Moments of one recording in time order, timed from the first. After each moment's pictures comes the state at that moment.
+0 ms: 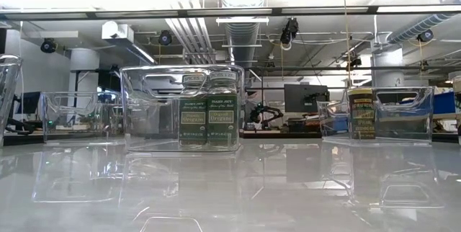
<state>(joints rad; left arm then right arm) -0.12 1.39 1.00 0.19 -0.30 0.15 0.97 1.70 1.52 -1.15 0.01 0.97</state>
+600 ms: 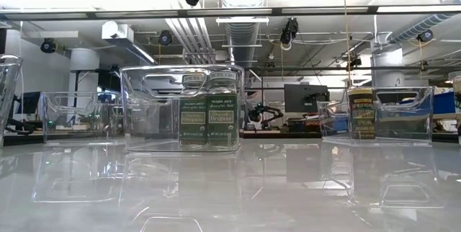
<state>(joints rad) -0.12 1.43 1.00 0.23 -0.30 0.01 1.20 1.88 1.67 -1.32 -0.08 0.77</state>
